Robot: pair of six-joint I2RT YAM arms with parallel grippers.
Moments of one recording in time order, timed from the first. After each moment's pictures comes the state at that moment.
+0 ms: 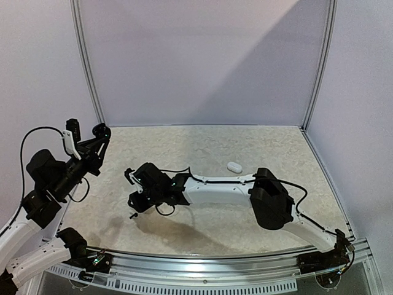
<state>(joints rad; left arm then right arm) -0.51 0.47 0.49 0.06 -0.08 -0.13 1.21 2.65 2.29 -0.29 -0.07 0.44</state>
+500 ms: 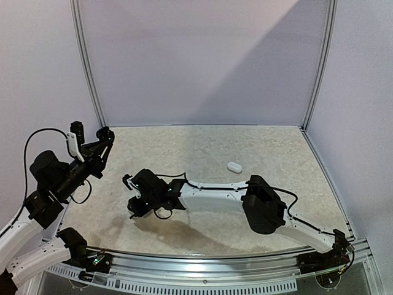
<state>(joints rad) -0.51 0.48 0.46 0.07 -0.05 -0.14 1.23 2.77 2.41 -0.32 -0.08 0.40</state>
